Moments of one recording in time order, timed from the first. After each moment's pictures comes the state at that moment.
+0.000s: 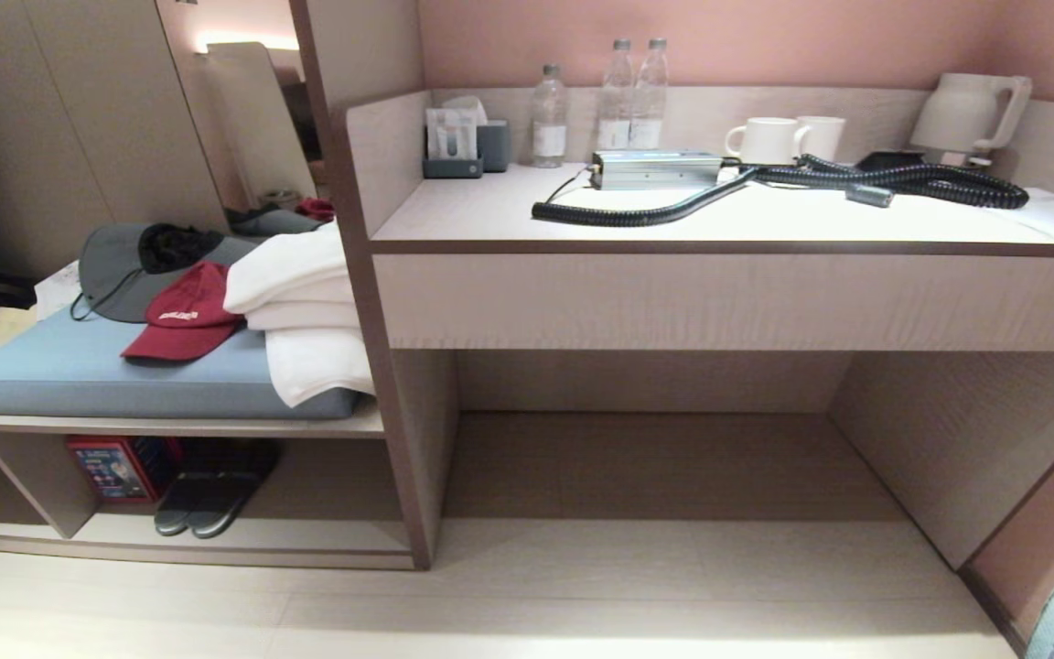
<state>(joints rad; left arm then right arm) 0.00 0.00 0.00 0.00 0.00 -0.01 -0.01 0.00 0.00 0.01 0.03 -0.07</state>
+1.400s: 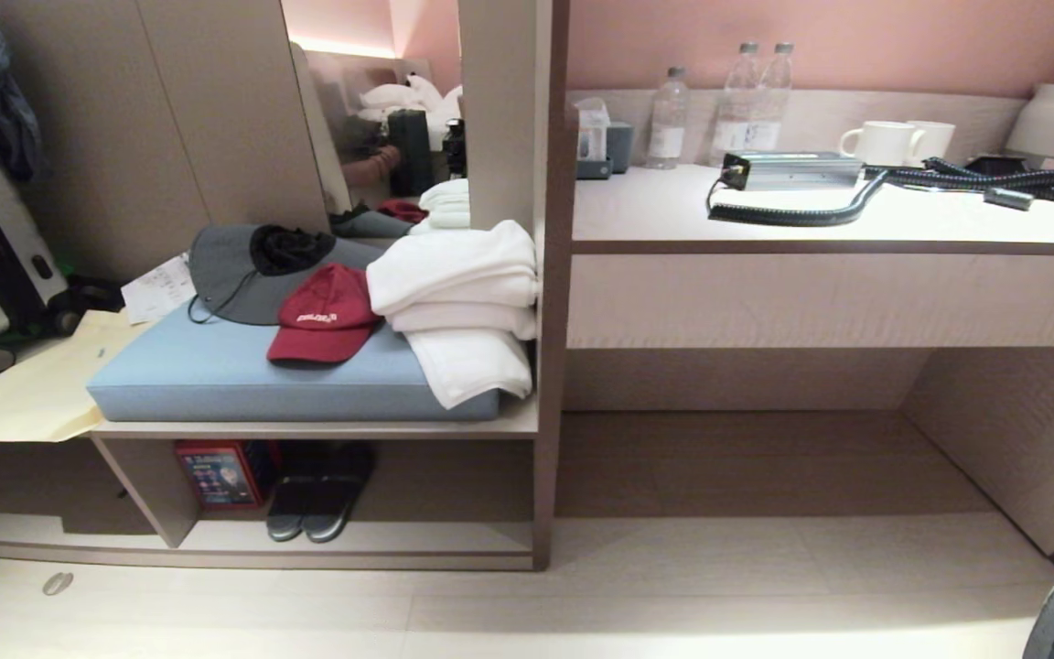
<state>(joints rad) 0.00 0.00 0.00 0.00 0.00 -0.01 -0.01 0.00 0.00 0.01 0.03 -0.07</state>
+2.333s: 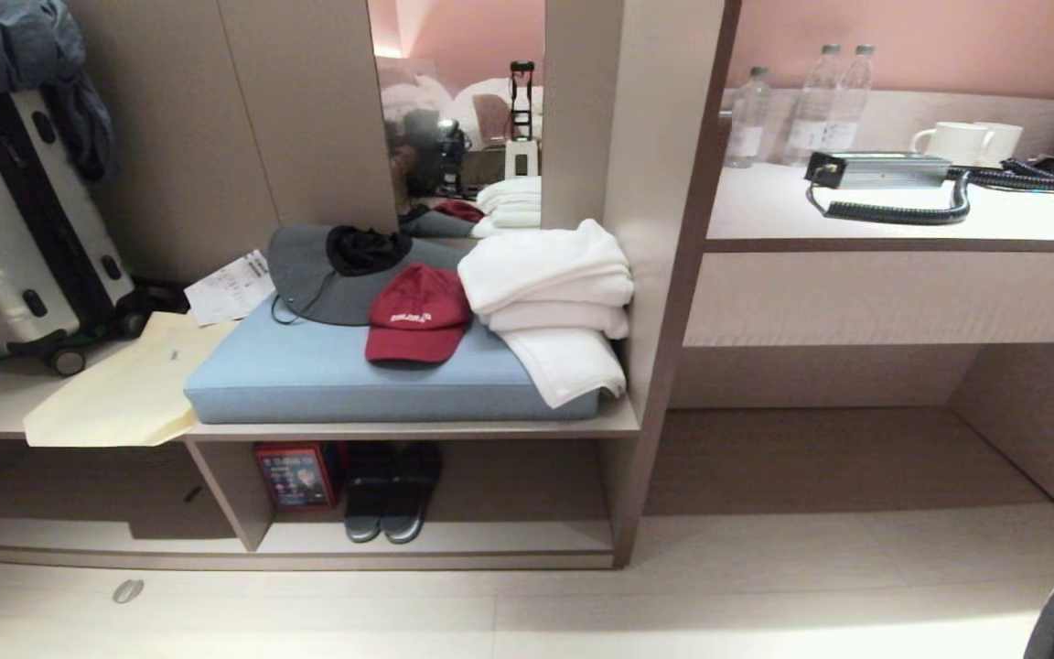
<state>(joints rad) 0.00 0.00 0.00 0.00 0.00 -0.02 -0.01 0.00 0.00 0.01 0.03 -0.07</state>
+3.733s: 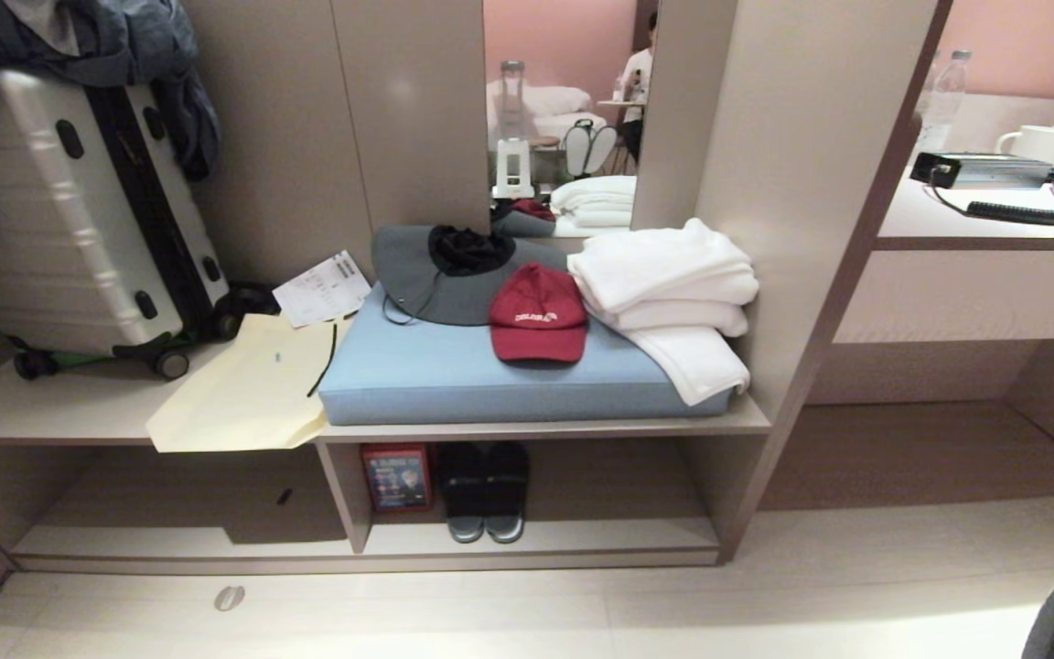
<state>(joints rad) 0.00 0.00 0.00 0.00 0.00 -0.01 -0.01 0.00 0.00 0.01 0.03 -0.07</state>
